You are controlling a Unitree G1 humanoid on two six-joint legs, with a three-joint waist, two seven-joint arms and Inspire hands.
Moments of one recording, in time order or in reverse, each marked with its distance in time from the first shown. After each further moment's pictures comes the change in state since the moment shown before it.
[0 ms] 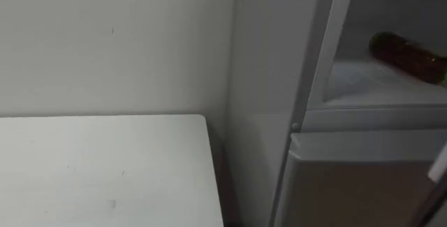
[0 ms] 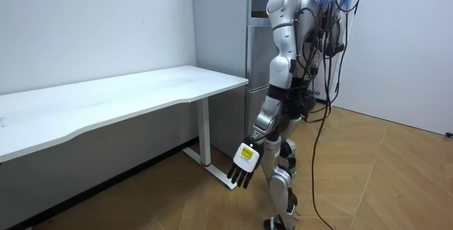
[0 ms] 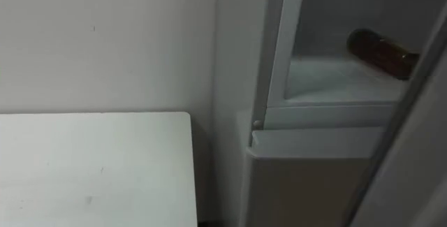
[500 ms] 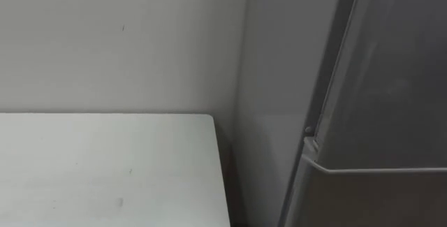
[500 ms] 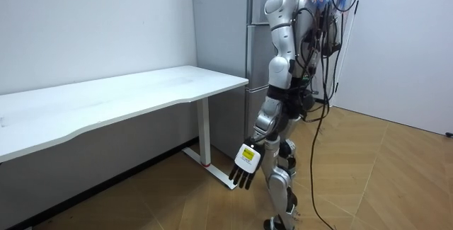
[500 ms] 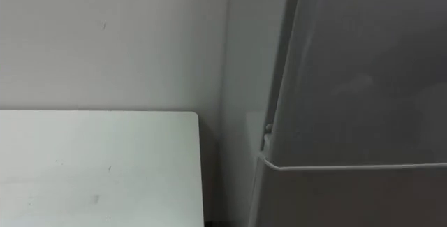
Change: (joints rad) left arm 0.001 0.002 -0.015 0.002 0.001 0.003 0.000; right arm 0.000 0.000 0.053 -0.022 -0.055 -0.003 0.098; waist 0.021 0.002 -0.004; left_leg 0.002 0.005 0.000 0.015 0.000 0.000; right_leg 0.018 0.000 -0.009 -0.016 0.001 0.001
